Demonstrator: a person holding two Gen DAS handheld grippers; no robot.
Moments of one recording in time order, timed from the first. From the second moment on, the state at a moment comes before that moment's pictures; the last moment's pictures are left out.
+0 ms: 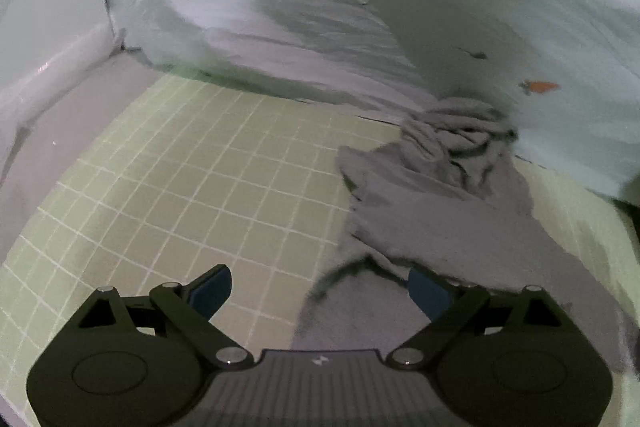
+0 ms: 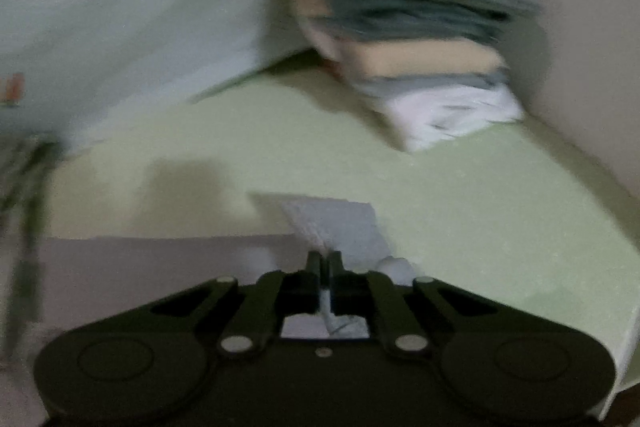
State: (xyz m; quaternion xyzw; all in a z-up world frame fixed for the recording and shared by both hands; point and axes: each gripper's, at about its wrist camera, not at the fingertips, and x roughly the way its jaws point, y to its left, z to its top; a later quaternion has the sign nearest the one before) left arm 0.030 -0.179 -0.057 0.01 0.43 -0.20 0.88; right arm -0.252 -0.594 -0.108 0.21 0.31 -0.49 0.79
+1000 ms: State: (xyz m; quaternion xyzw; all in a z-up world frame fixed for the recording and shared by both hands) left arm 0.054 -0.244 -0.061 0.04 0.46 -0.24 0.86; right arm -0.167 -0.511 -0.106 0.19 0.39 -0.37 0.82
